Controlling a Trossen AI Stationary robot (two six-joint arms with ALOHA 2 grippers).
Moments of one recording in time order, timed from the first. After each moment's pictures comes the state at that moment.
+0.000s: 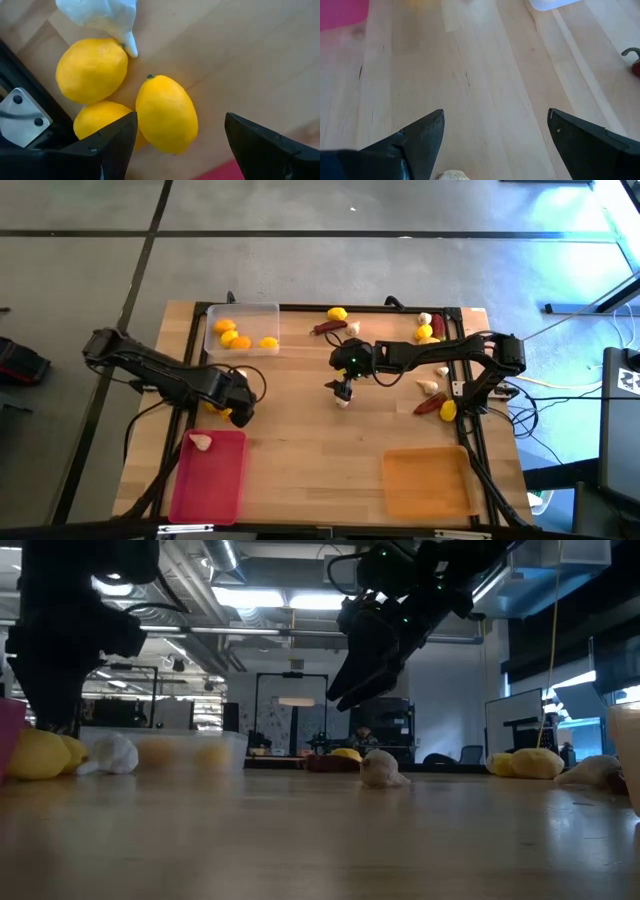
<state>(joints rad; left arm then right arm) -0.24 1.24 0.75 -1.13 -0.13 -1.18 -0.14 1.69 1.09 -0.16 -0.04 0.10</state>
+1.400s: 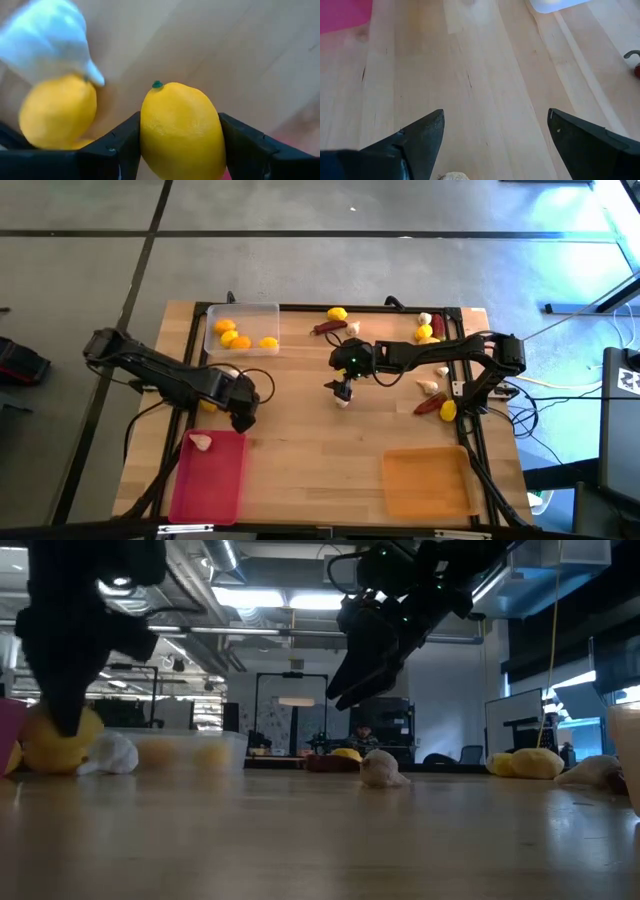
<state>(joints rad) -0.22 1.25 0.71 -0.98 -0.13 -0.92 -0.14 1.69 1.09 -0.15 -0.05 0.10</state>
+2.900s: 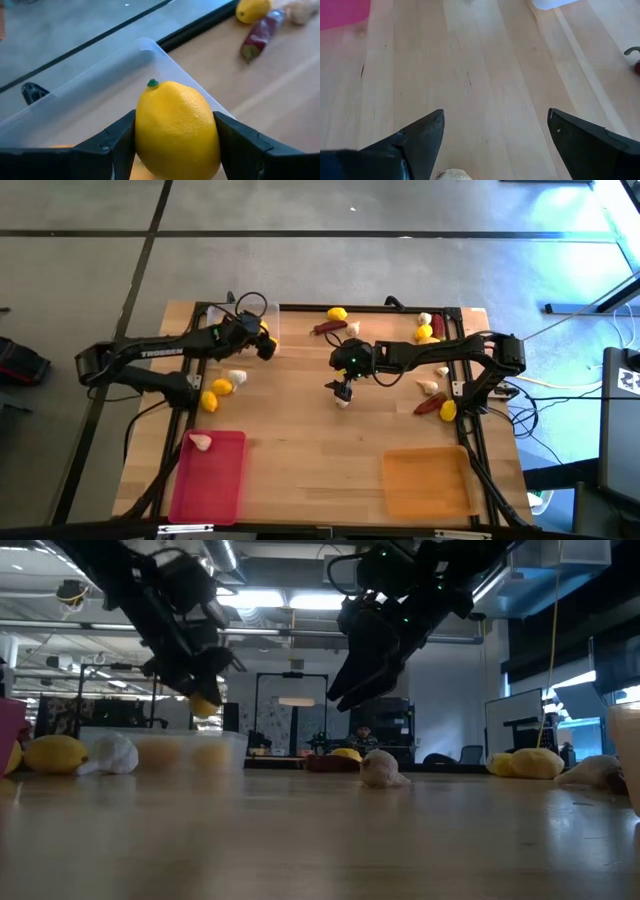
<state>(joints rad) 0.48 1.17 0.62 -0.25 -0.50 -0.31 -0.14 1.69 1.09 -0.16 -0.05 0.10</state>
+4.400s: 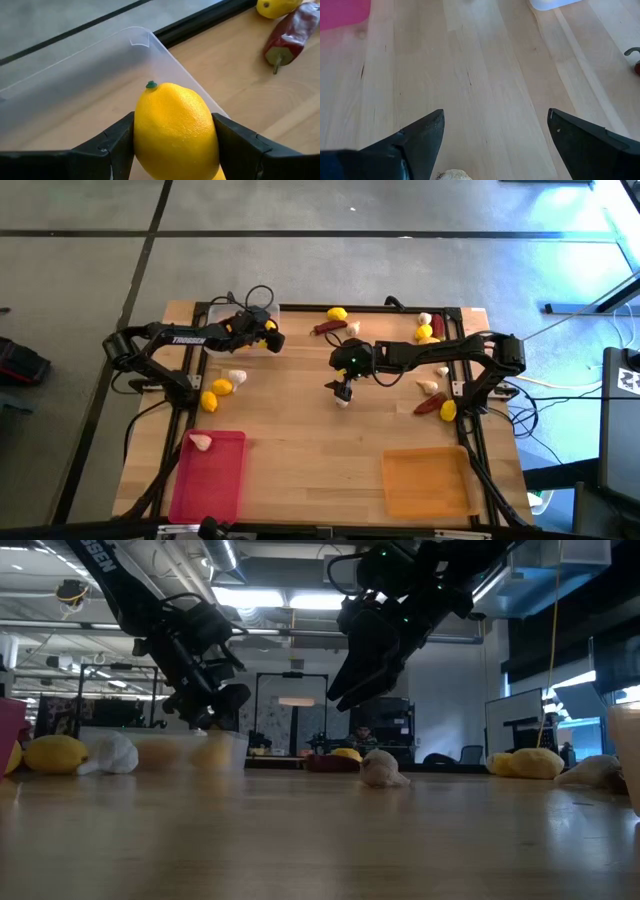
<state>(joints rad) 0.64 1.45 0.61 0.06 -0.34 -0.25 -0.14 1.69 1.09 -0.16 -0.05 0.10</state>
